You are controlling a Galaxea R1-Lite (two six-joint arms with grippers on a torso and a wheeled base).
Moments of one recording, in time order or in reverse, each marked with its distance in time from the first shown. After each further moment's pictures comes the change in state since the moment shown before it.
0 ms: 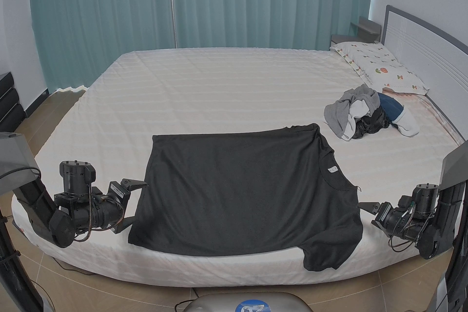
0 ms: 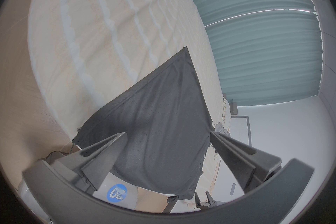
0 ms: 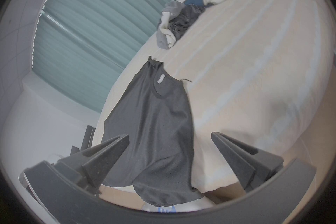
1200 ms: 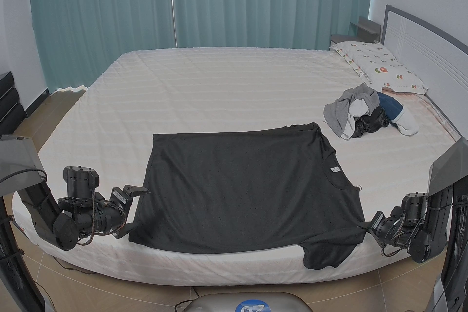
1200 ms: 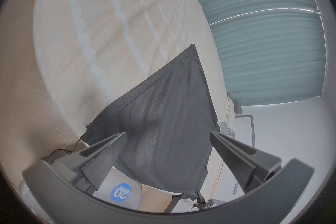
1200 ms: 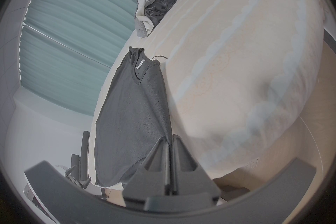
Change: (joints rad) left arm -0.005 0.036 0.009 -0.009 0.004 0.001; right arm 0.015 0.087 0.001 -0.003 -0.043 0.053
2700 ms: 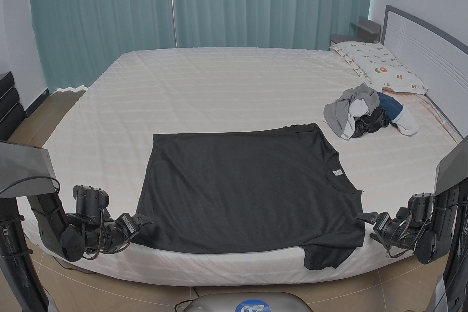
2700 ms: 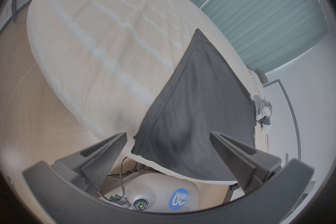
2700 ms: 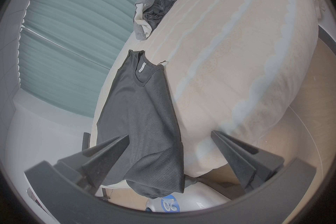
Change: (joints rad) left arm -0.035 0.096 0.071 0.005 0.150 0.402; right arm -0.026 -0.048 0.060 0.001 0.009 -0.004
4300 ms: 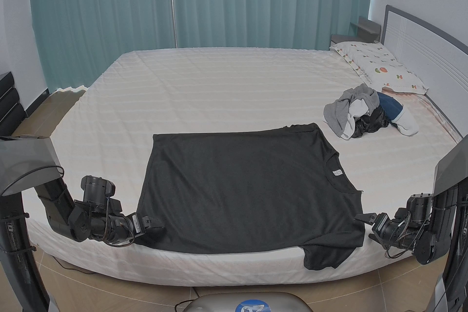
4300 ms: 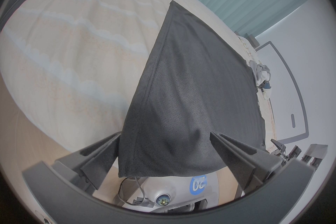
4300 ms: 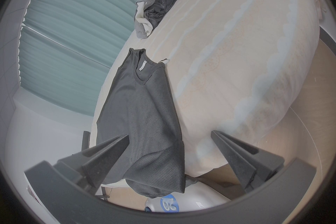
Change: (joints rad) left arm 0.049 0.047 -0.210 0.293 -0.164 0.317; right arm 0.016 0.009 -0.004 -0.001 0.004 -0.002
